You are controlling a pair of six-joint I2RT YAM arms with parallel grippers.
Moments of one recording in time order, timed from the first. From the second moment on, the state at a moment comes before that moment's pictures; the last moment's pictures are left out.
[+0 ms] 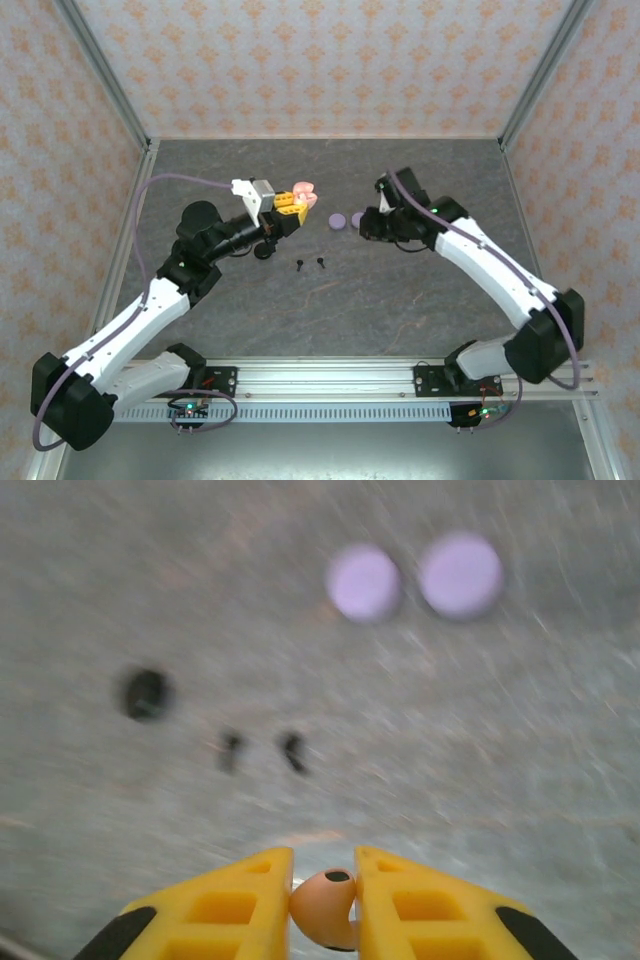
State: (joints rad) left arm -0.47 1.02 0.78 0.29 0.51 -0.13; right arm 0.55 1.35 1.27 -0.80 -0.13 0.58
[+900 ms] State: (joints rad) left arm -0.52 1.20 0.84 0.42 0.52 -0.11; right arm 0.66 1.29 1.42 -0.37 -0.30 1.01
